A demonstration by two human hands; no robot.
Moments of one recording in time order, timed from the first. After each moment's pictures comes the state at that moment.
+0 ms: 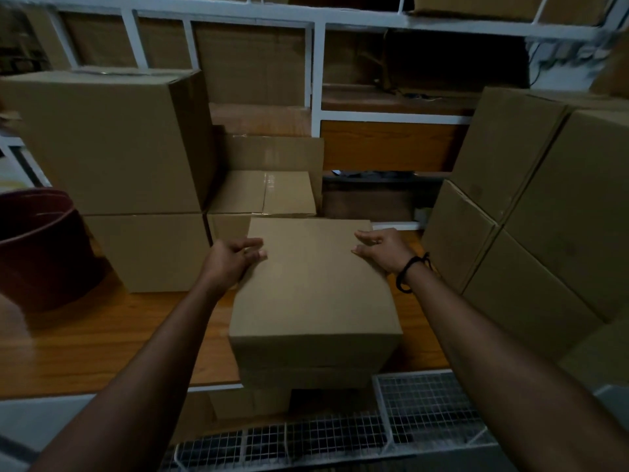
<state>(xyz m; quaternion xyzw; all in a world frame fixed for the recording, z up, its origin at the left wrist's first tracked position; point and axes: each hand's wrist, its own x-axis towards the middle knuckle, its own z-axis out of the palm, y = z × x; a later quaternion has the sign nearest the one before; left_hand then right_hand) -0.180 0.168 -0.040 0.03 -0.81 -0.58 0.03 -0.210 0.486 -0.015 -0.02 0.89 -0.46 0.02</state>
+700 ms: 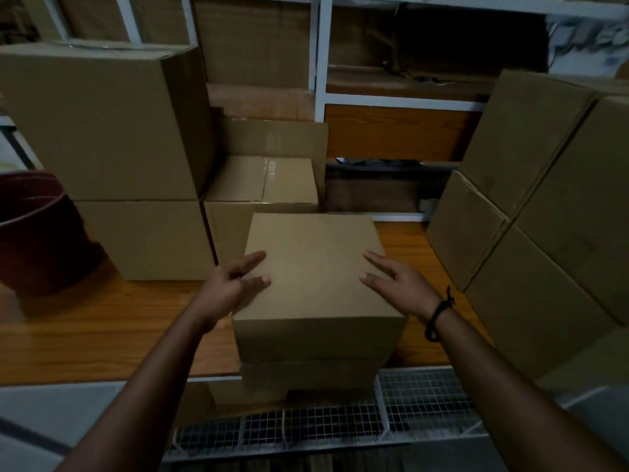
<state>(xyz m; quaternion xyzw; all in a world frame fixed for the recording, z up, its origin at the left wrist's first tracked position) -0.131 0.175 -0.062 -0.01 -0.78 -0.62 -0.05 -0.154 0.508 -0.053 -0.09 0.90 -0.43 0.06</state>
